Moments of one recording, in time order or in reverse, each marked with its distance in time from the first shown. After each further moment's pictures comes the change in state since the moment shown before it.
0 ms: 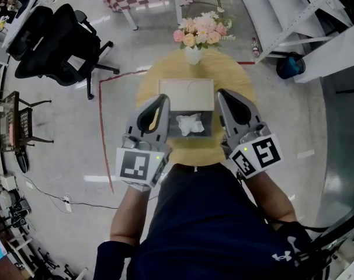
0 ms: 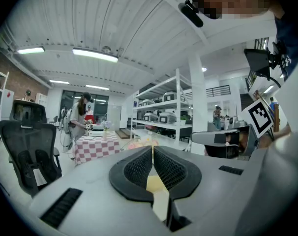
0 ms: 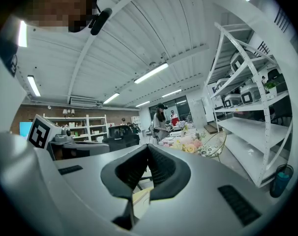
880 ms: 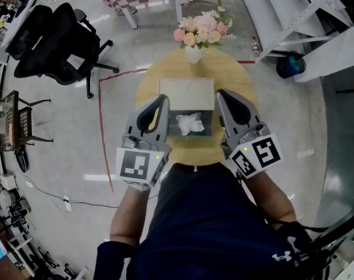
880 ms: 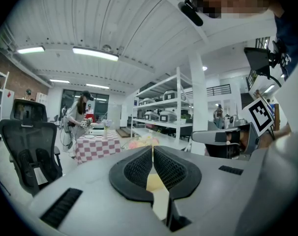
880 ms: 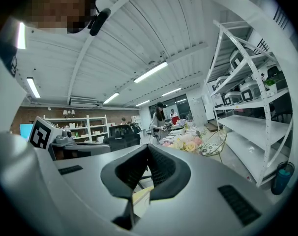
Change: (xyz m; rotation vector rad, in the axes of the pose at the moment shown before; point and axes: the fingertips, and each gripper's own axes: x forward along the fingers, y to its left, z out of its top) left arm 0.000 0.003 -0.005 -0.003 0.017 0.005; right arm 0.002 0.002 -0.003 0.016 0.011 0.007
